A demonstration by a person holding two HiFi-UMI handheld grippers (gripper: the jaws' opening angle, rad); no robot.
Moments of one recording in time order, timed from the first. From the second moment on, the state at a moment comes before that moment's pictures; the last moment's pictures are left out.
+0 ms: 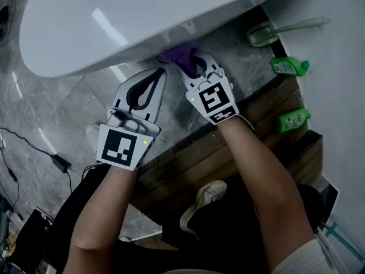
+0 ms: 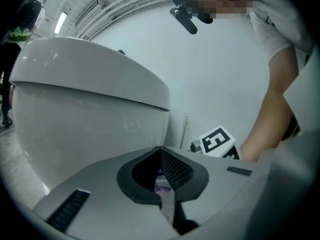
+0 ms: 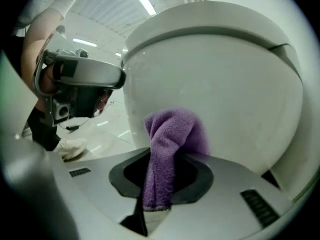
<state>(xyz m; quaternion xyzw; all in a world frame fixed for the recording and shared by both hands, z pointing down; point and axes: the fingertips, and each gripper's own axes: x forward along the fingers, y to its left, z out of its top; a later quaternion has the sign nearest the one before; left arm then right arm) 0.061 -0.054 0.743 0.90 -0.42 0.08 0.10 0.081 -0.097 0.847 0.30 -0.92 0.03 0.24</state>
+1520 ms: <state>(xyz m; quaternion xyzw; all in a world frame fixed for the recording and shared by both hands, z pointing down) -0.062 -0.065 0.748 0.84 -0.52 0.12 0.06 -0.022 -0.057 0.808 0.26 -0.95 0.09 0.17</state>
